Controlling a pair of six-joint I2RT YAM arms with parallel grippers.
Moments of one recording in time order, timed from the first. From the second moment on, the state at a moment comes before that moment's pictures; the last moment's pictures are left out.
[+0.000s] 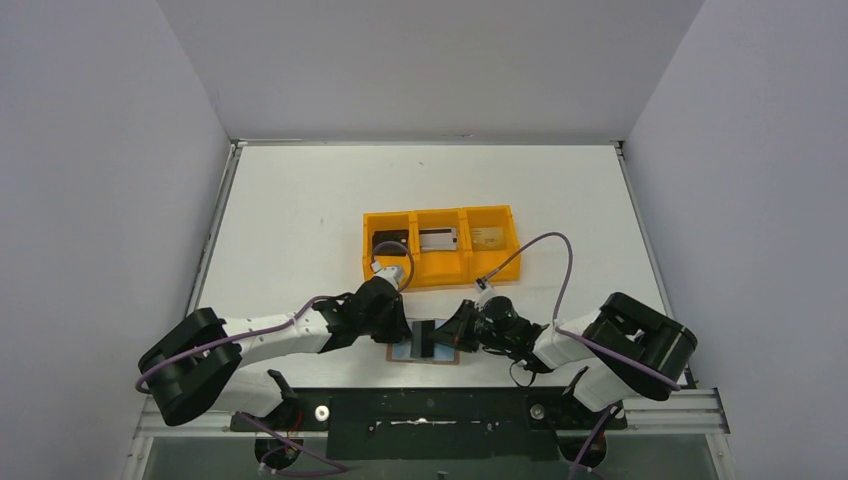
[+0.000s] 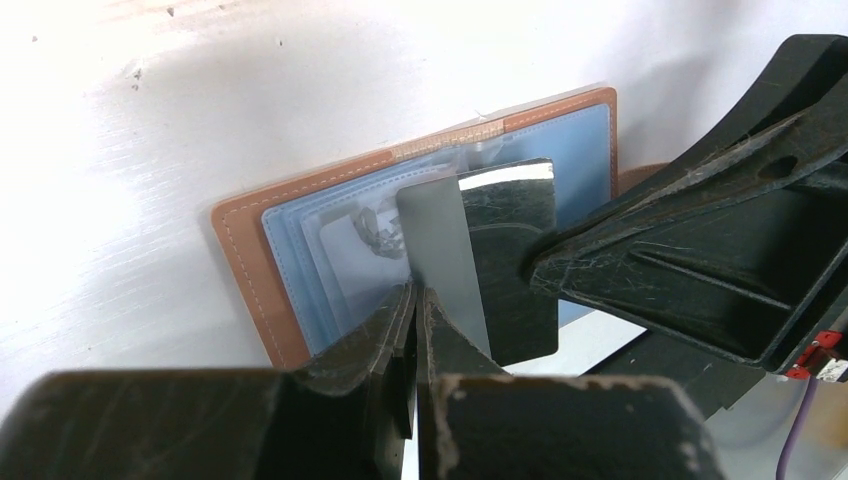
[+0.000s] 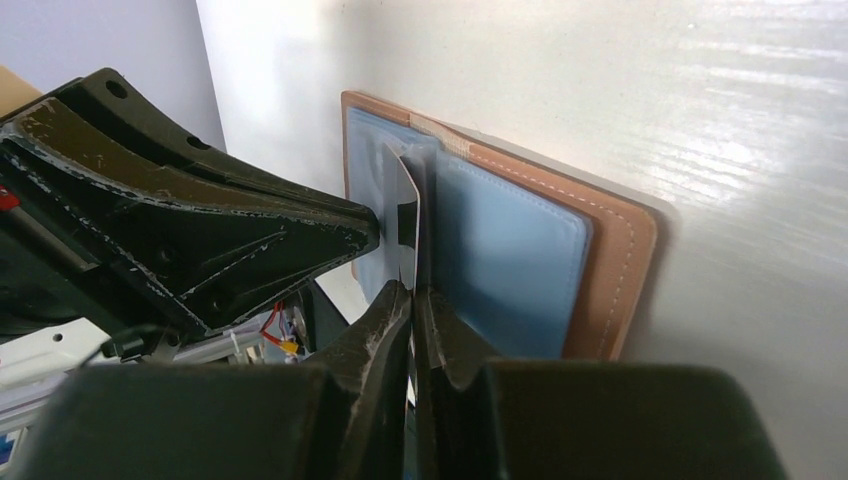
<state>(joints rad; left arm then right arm) -0.92 1.34 0.51 -0.04 0.02 -0.82 0.86 1.49 0.21 0.76 -0.22 1.22</state>
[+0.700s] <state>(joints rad) -0.92 1.33 0.51 -0.05 0.03 -0.82 0.89 1.47 0.23 0.67 -0.17 1.18</state>
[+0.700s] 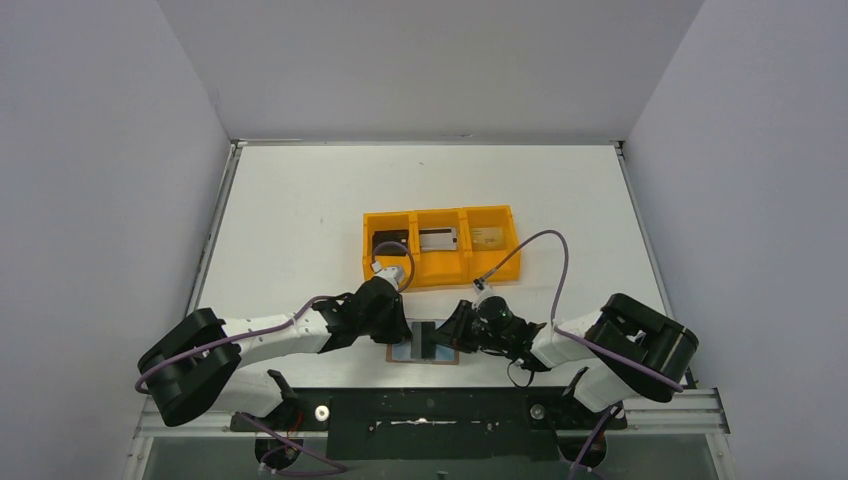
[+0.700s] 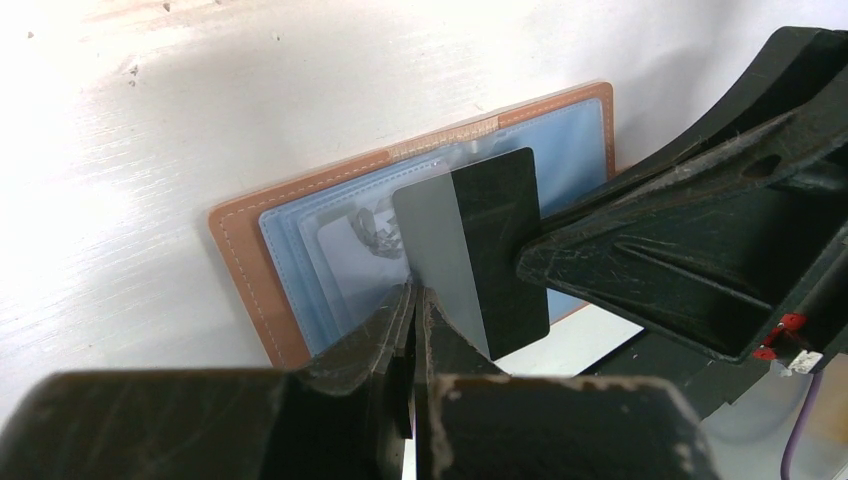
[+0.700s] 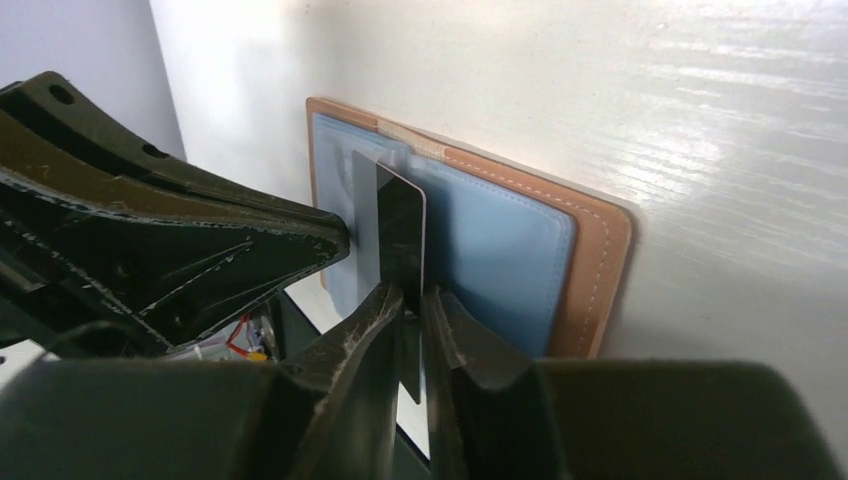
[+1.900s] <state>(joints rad) -0.92 1.15 0.53 -0.20 -0.15 -0.84 0.96 0.69 0.36 -0.19 0.35 0.91</state>
